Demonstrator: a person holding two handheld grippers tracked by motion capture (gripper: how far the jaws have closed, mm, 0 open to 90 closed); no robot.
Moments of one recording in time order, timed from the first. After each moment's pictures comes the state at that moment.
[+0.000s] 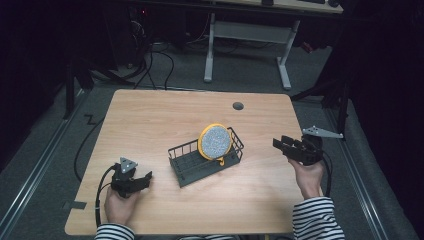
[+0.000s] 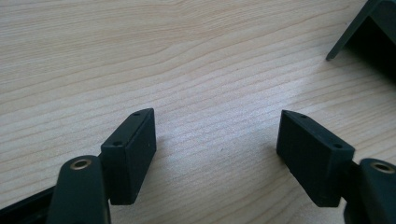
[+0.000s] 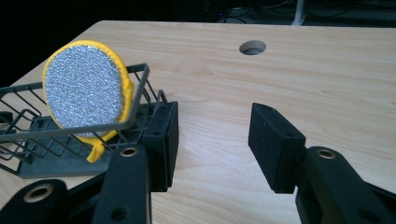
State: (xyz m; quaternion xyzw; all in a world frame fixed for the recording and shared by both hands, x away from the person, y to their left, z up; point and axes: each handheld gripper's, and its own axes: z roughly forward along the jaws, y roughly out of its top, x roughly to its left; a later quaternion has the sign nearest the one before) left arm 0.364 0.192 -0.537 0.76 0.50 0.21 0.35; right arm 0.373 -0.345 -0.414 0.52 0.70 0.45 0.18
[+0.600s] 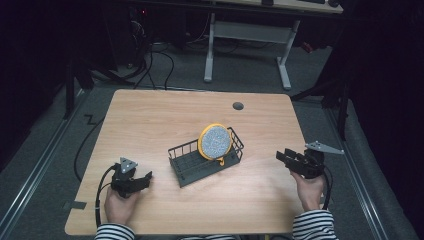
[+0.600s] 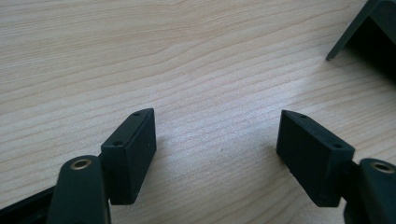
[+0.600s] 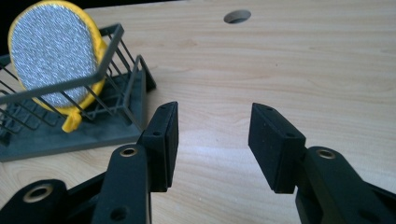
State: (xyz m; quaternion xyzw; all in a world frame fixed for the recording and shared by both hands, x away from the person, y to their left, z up) left arm 0.364 0.192 -0.537 0.76 0.50 0.21 0.35; right arm 0.353 -0.360 -0.455 0.55 0.69 0.45 0.18
